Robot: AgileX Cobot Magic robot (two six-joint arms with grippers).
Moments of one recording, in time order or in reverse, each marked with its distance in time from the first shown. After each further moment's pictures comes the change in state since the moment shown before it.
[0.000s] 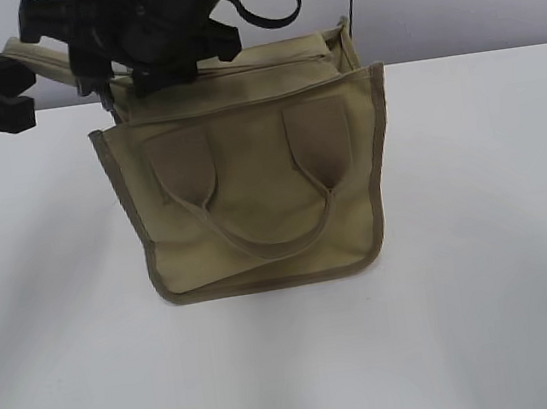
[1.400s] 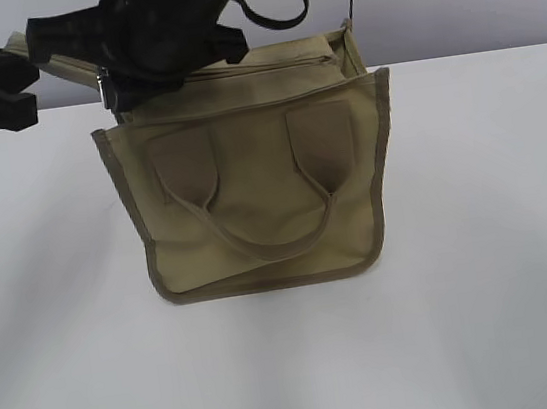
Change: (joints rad) left arm -0.018 -0.012 0.000 -0.003 0.001 0.000; right arm -0.009 0.002 -0.002 0.065 0.072 -0.124
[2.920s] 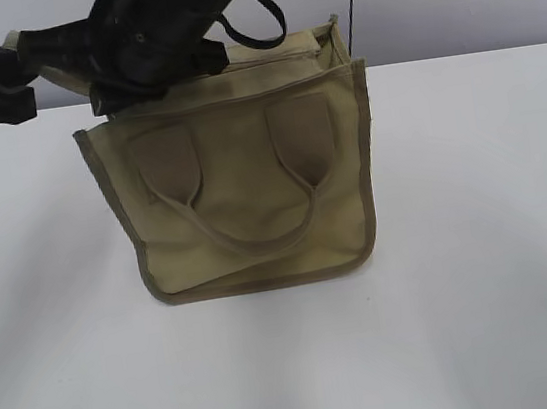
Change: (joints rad) left arm 0.000 -0.003 0.000 -0.015 -0.007 -0.034; right arm -0.003 0.046 0.000 0.033 -0.109 -0.052
